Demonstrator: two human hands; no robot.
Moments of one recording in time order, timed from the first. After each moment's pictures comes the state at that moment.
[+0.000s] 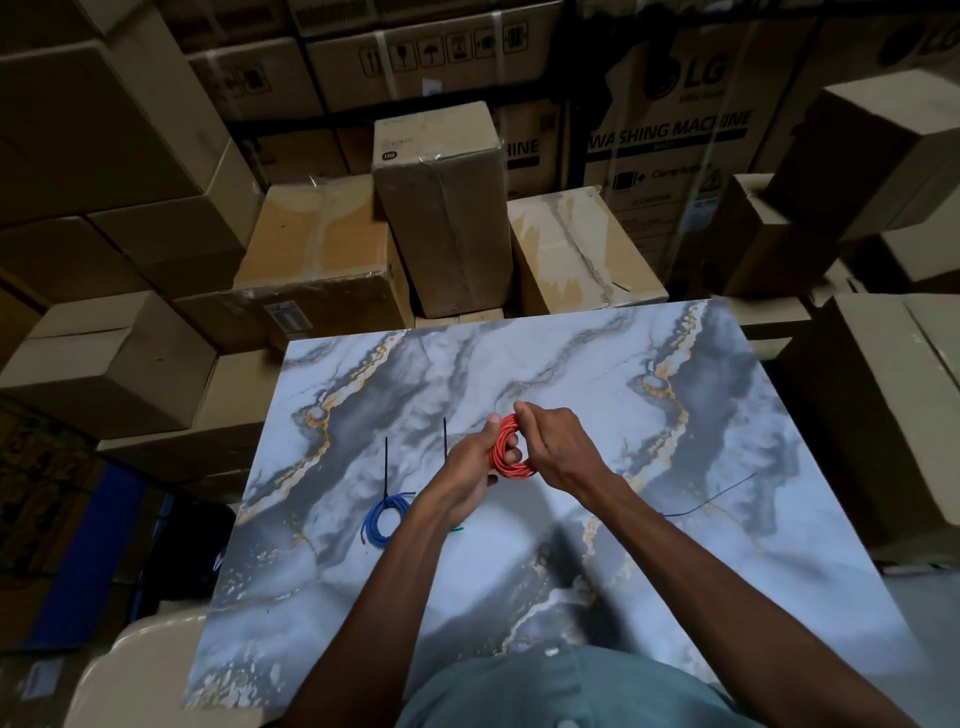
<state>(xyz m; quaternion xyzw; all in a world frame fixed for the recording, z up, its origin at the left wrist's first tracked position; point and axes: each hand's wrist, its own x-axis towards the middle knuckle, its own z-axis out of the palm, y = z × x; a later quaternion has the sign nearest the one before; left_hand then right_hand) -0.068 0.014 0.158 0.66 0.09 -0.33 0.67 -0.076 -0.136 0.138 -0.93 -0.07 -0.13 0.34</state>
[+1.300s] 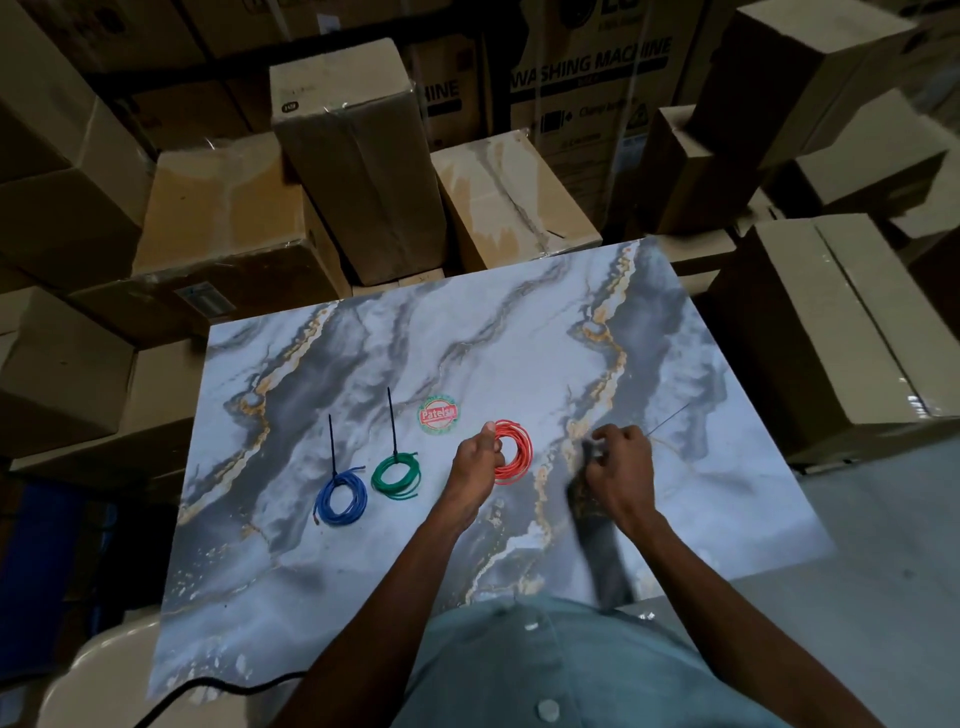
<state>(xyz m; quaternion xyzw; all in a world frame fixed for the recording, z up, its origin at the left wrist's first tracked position) -0.121 -0.042 0.101 0.77 0.08 -0.27 0.57 -0.200 -0.233 0.044 -0.89 0.30 -0.03 0.33</state>
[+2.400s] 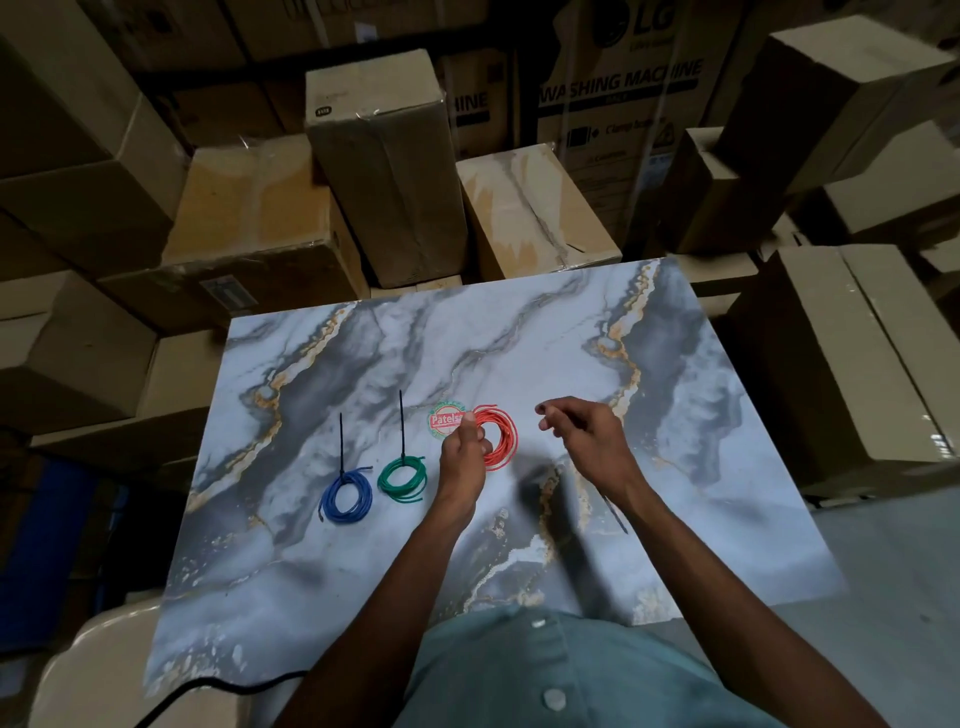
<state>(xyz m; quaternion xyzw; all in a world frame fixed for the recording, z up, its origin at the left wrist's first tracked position) -0.110 -0.037 0.111 0.74 0.17 -0.17 0.63 -0.152 -0.205 0.135 -0.79 0.18 -0.02 0.59</state>
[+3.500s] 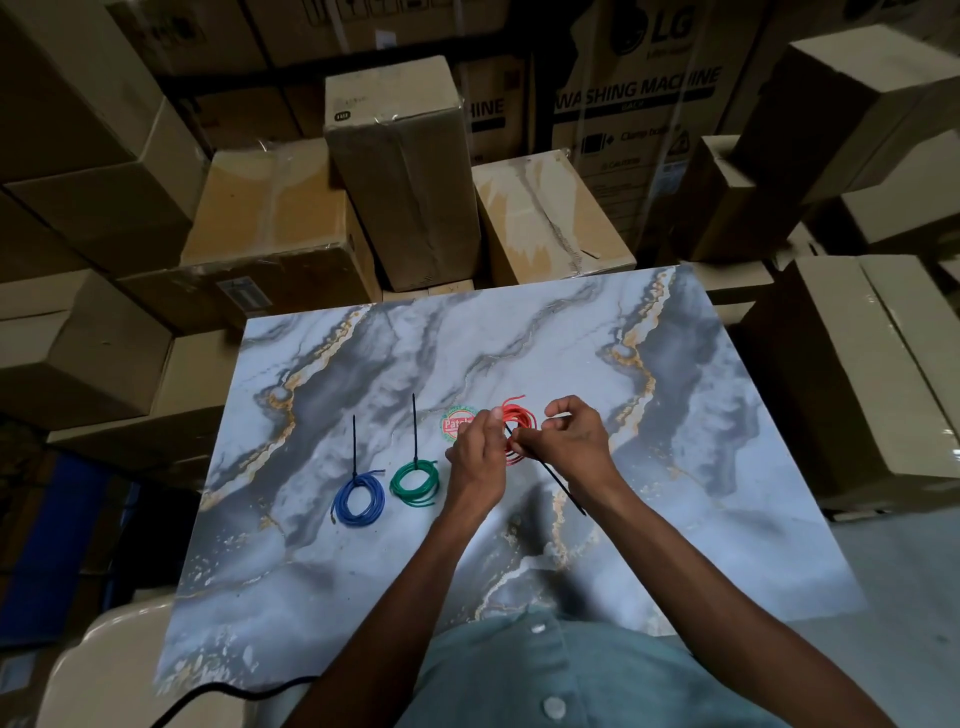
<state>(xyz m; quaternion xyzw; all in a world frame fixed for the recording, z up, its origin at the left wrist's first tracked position) -0.117 -0.031 0.138 0.85 0.02 -0.11 0.52 -0.137 -0.153 0.163 -0.66 0.33 0.01 0.68</state>
